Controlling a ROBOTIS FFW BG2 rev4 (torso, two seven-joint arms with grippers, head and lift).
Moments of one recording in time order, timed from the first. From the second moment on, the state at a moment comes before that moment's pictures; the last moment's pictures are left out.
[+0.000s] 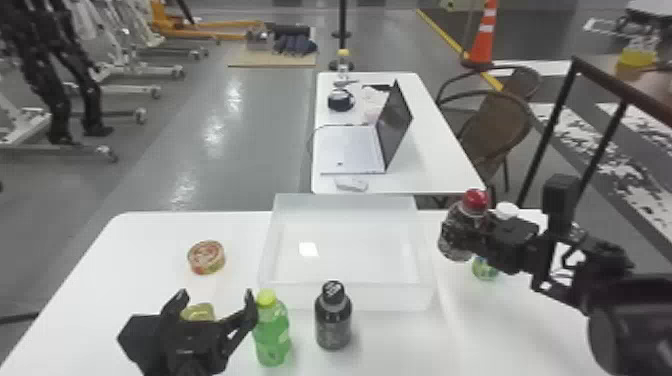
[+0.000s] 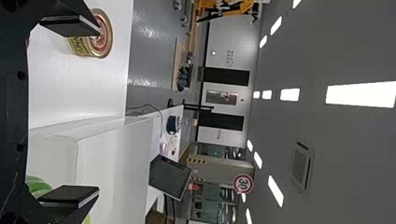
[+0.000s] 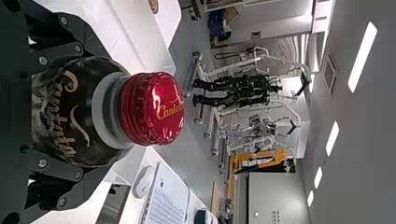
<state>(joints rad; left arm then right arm) 0.24 0.02 -0.03 -1.63 0.11 -0.21 -0.06 -0.26 -0.28 0.01 -1.44 -0.19 0.30 0.77</state>
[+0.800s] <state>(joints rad) 0.23 0.03 -0.04 -1.62 0.13 -0.21 -0.06 -0.48 -0.22 0.21 -1.03 -0.32 0.07 0.75</state>
